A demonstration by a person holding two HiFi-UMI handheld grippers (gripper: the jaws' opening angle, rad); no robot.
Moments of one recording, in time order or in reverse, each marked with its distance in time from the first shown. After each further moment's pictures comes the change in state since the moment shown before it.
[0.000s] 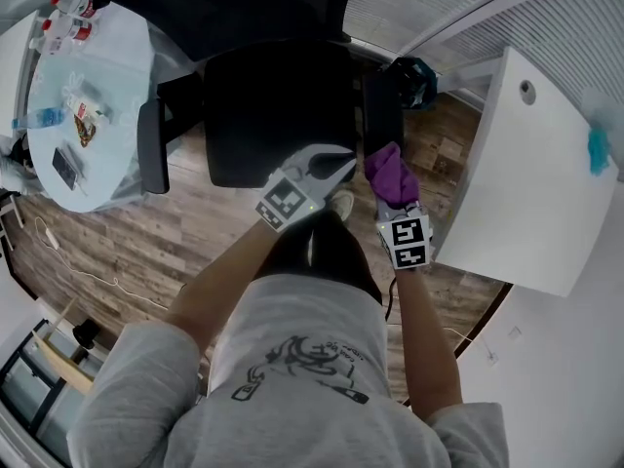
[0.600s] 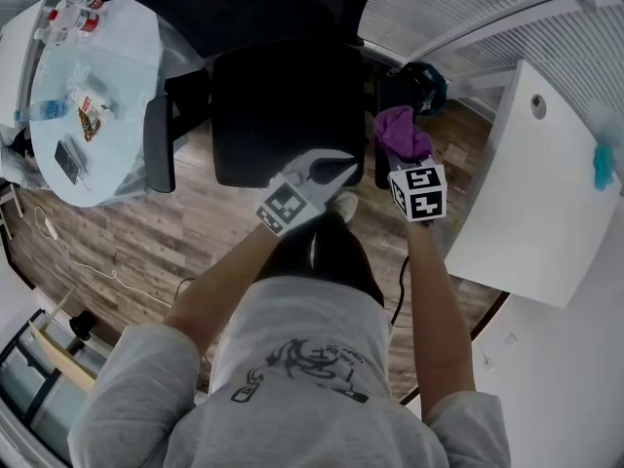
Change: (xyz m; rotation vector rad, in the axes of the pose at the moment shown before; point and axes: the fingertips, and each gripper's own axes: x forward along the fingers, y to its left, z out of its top) left arm -0.016 0.017 -0.007 -0.022 0.002 0.021; right arm 0.068 -0.054 0.070 0.008 0.013 0.003
